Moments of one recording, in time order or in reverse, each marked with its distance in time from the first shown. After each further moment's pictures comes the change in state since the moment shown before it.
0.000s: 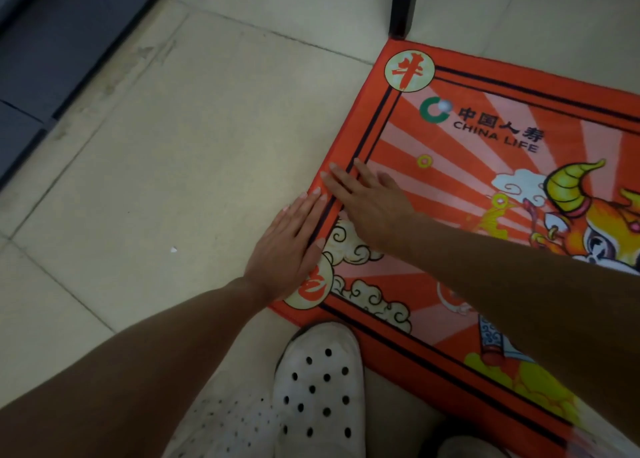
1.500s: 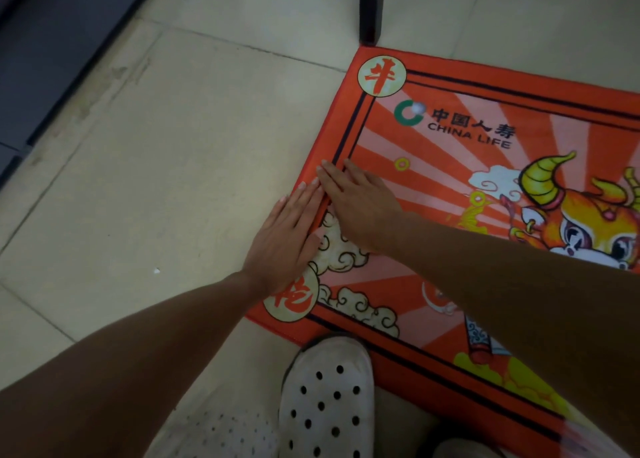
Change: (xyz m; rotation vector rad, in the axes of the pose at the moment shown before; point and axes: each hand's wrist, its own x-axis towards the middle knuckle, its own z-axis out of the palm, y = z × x) left_hand 0.034 0.011 -0.007 0.088 0.020 0.093; right_hand -0.002 0.011 -0.008 0.060 0.029 0.066
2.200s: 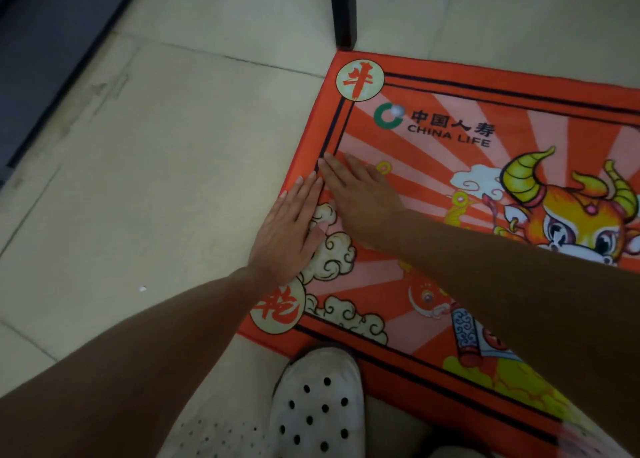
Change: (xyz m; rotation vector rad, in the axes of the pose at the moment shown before) left_hand 0.034 0.008 0.010 -0.012 -0.006 0.004; right_hand -0.004 0.025 -0.004 0.025 0.053 0.072
